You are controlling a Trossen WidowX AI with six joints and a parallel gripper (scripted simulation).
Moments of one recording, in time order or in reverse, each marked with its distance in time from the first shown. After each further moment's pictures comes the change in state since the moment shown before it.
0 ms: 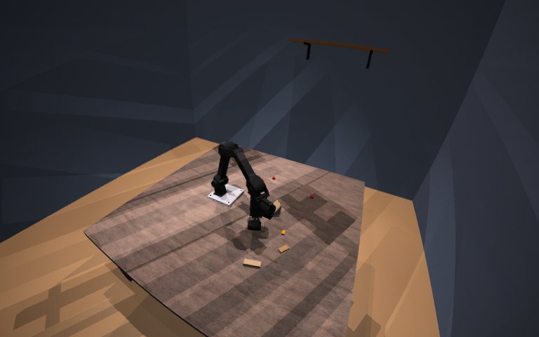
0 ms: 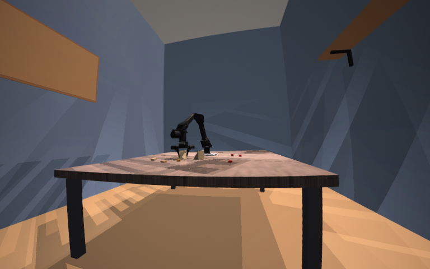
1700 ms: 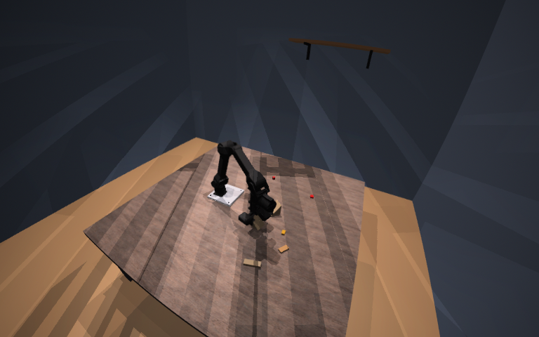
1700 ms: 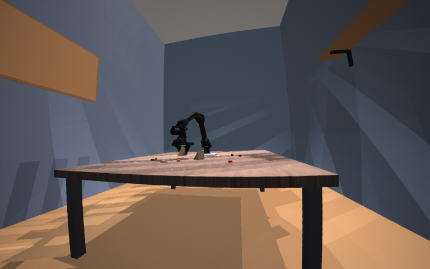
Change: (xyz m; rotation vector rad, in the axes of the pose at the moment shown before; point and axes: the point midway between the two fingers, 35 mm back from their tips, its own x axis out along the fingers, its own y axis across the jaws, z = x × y) arm -0.027 0.000 -0.001 0.645 0.006 0.003
